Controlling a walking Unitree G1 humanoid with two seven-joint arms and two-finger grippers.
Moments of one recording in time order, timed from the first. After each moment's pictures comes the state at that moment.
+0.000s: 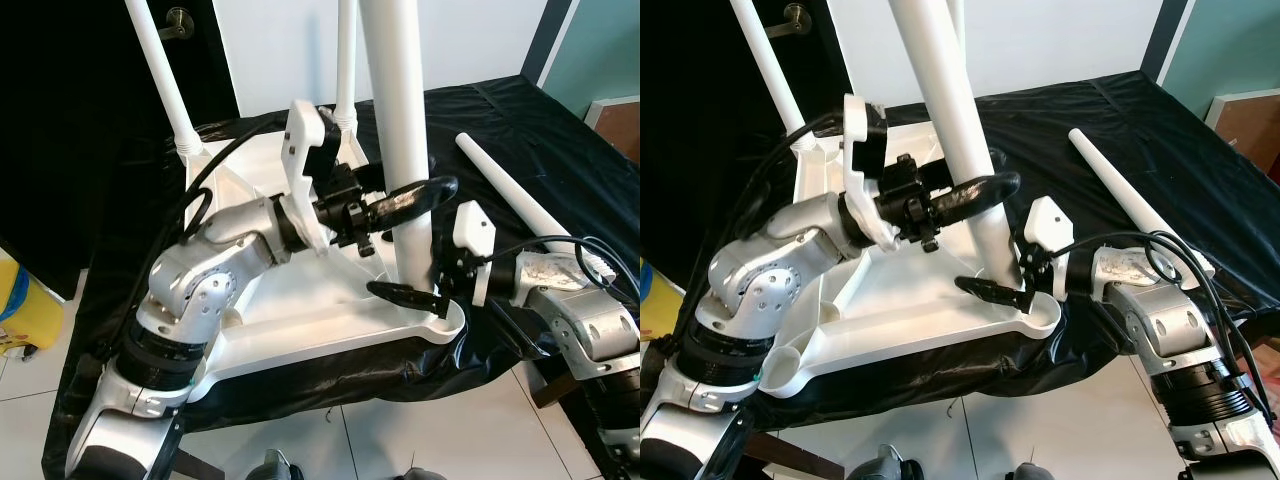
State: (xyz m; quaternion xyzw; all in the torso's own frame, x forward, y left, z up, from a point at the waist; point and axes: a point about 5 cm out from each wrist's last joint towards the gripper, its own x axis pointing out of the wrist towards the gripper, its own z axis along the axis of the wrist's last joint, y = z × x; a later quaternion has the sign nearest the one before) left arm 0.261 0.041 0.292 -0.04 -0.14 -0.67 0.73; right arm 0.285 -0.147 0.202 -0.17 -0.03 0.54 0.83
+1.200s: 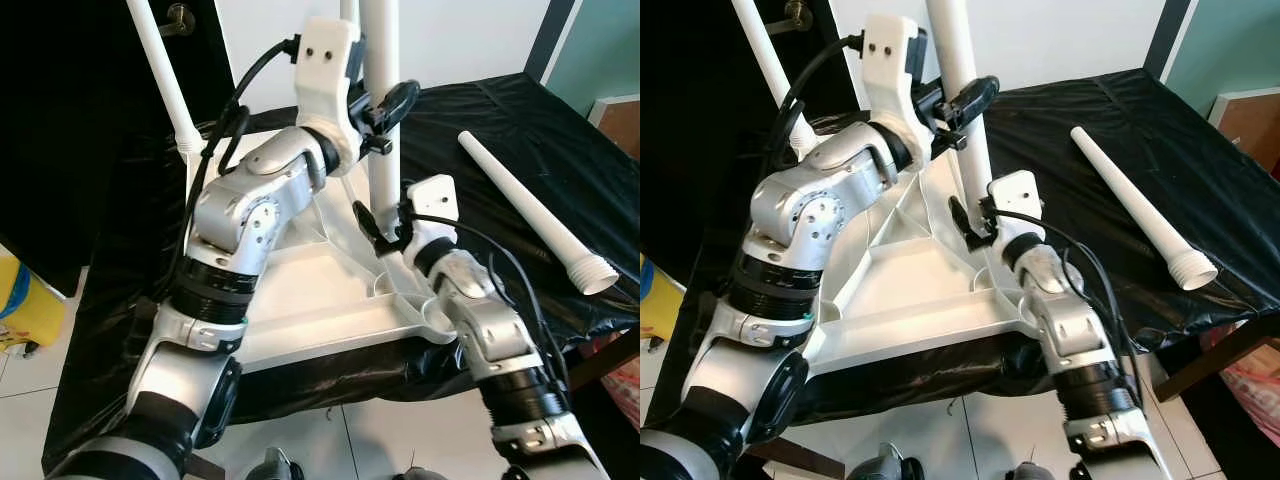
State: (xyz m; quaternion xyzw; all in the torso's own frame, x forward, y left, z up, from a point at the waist) left arm 0.322 0.014 0.328 -0.05 -0.11 -0.40 0.91; right arm 0.328 -0.100 0.196 -0.07 -0.12 0.14 0.98
